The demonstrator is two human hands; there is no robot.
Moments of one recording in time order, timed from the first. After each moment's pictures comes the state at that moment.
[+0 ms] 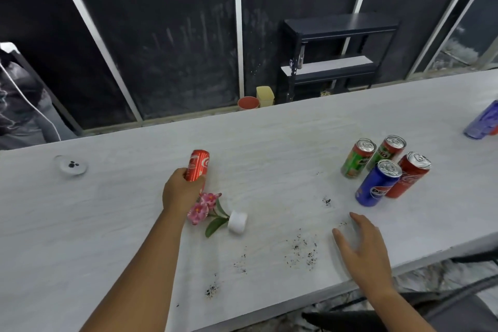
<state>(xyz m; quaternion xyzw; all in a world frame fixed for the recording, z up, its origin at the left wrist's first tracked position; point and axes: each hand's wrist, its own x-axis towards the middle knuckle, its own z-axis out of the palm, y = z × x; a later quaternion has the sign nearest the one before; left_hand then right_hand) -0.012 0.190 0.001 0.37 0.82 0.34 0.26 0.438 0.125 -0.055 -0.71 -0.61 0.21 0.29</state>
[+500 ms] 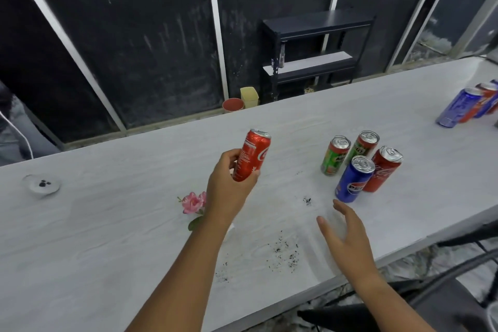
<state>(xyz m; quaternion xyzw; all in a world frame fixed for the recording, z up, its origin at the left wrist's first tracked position) 0.147 0.196 0.060 0.51 0.64 0.47 0.32 0.435 0.128 -0.021 -0.66 -0.55 0.33 0.38</state>
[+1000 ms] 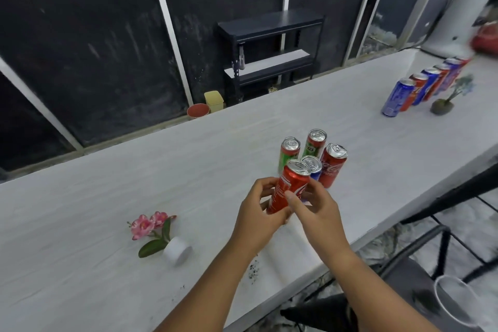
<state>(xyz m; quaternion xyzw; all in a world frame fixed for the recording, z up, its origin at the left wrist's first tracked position) 0.296 0.179 0.039 0.54 0.50 0.43 0.51 0.453 0.155 0.050 -0.54 -0.47 0.42 0.55</state>
